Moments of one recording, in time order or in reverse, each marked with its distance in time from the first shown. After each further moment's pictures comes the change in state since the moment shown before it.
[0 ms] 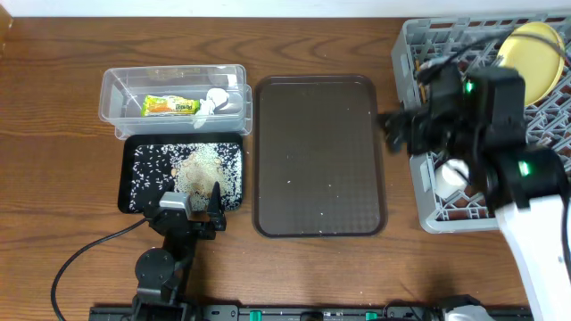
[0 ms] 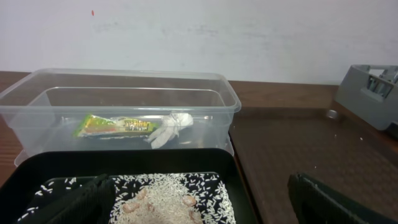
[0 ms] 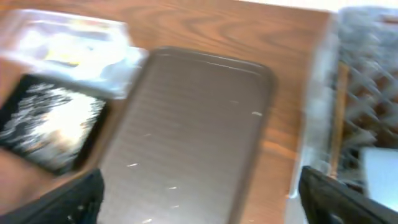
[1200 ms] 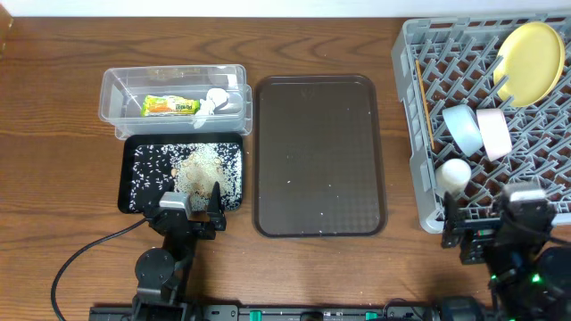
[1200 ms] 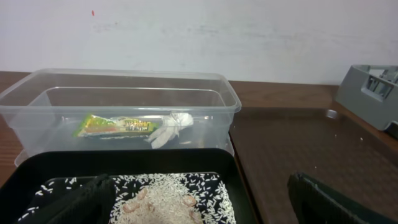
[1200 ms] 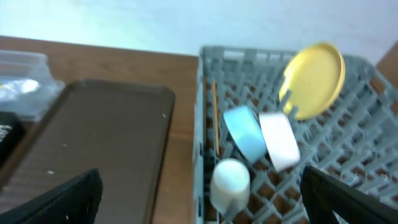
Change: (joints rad) left arm 0.001 0.000 0.000 0.000 0.000 0.000; right arm -0.141 -0.801 -0.413 -0.054 0.312 -0.068
